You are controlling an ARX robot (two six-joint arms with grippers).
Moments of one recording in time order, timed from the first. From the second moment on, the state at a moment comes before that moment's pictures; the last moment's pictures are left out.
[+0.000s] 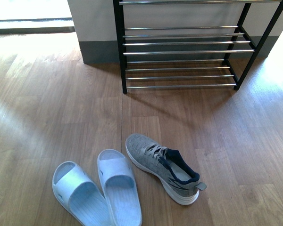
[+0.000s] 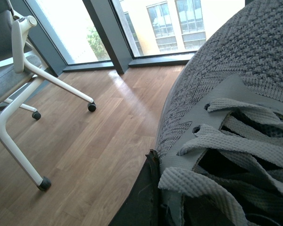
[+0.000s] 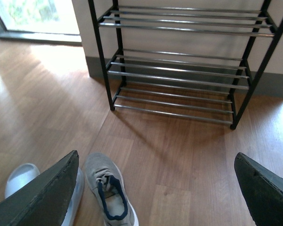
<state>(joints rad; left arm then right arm) -0.59 0.81 0.29 0.25 -1.11 0.01 0.09 0.68 0.10 0.37 -0.21 -0.05</state>
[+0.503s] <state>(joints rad) -0.59 0.81 0.29 0.25 -1.12 0.01 0.25 2.35 0.72 0.71 -0.17 -0.24</state>
